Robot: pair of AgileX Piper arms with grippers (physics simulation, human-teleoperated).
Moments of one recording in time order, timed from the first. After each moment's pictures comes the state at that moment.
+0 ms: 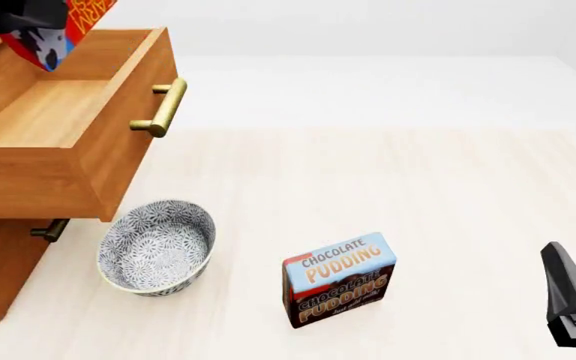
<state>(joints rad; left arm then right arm) -0.25 1.15 -1.57 1.08 0.21 0.00 0.00 0.00 0.00 0.00</state>
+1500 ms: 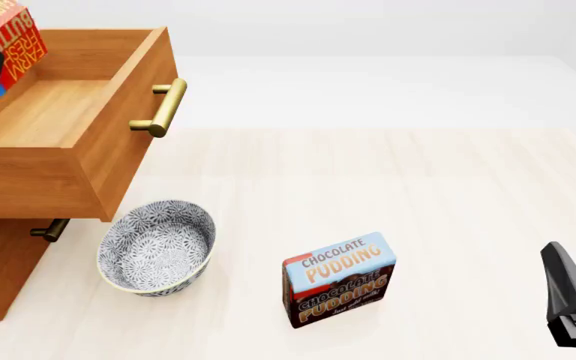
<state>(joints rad) 0.03 1.14 -1.48 1.14 0.29 0.00 0.00 0.00 0.00 0.00</state>
